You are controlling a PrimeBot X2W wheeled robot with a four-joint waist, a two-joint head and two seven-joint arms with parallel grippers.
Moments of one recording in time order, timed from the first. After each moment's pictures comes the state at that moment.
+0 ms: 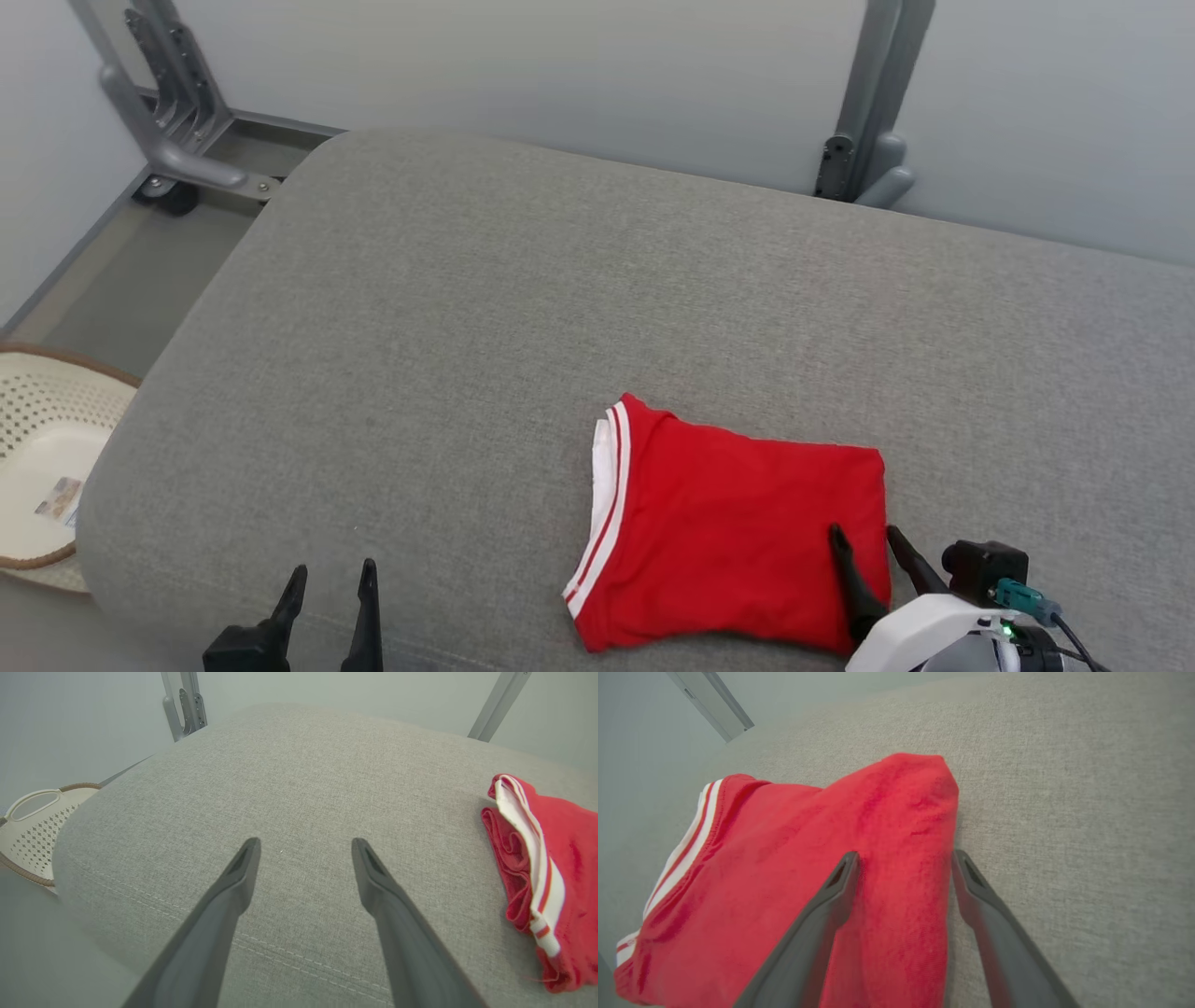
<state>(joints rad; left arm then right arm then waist) 0.05 0.05 -0.03 0.41 -0.18 -0.11 -0.26 -0.11 -0.05 0.15 0.60 0.38 0.13 -0.26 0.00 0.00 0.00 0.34</state>
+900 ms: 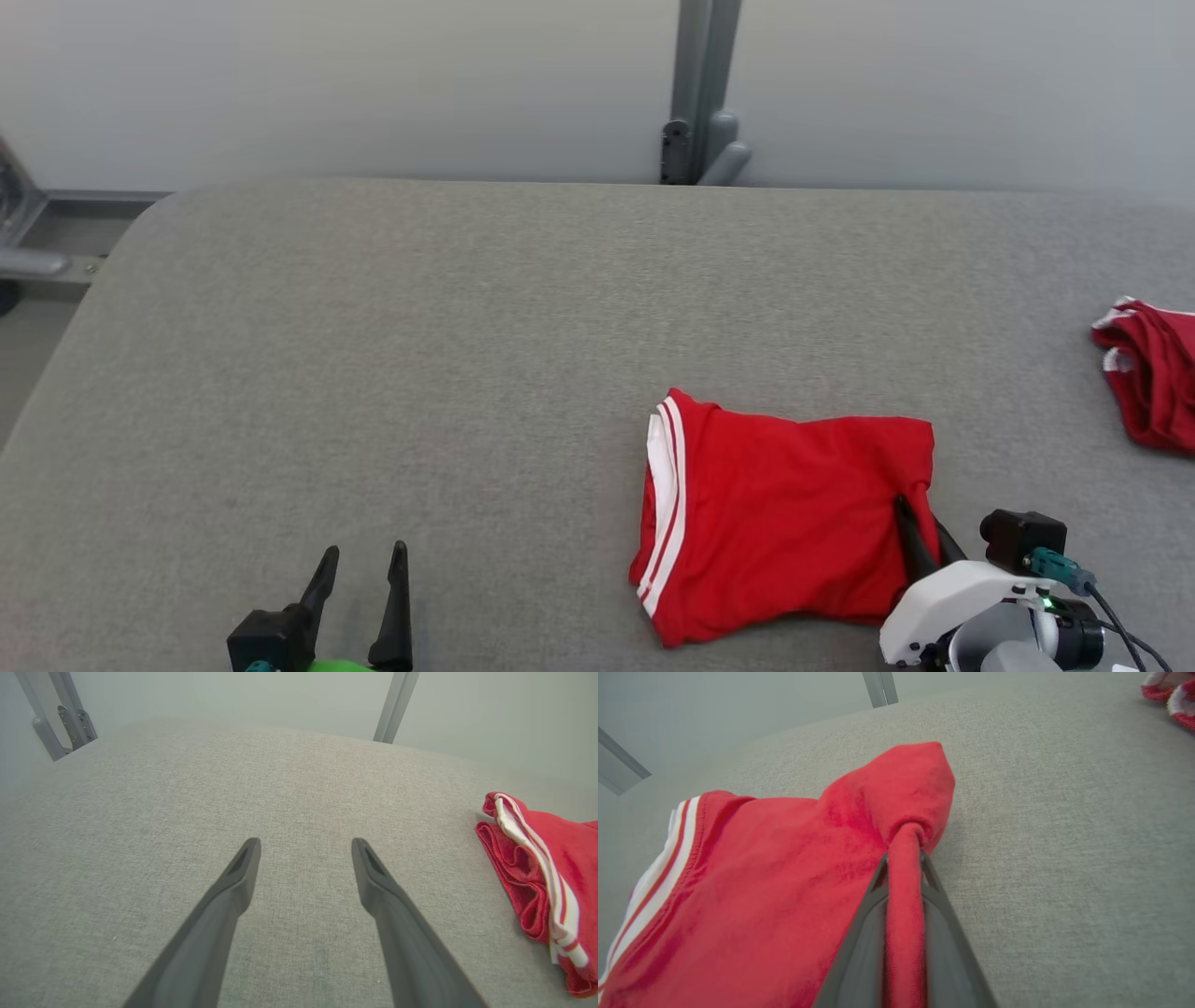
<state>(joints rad) 0.04 0.05 -0.09 0.38 -0.22 -0.11 -0.26 -0.19 -0.05 0.02 0.70 0.30 0.13 -0.26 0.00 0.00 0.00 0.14</state>
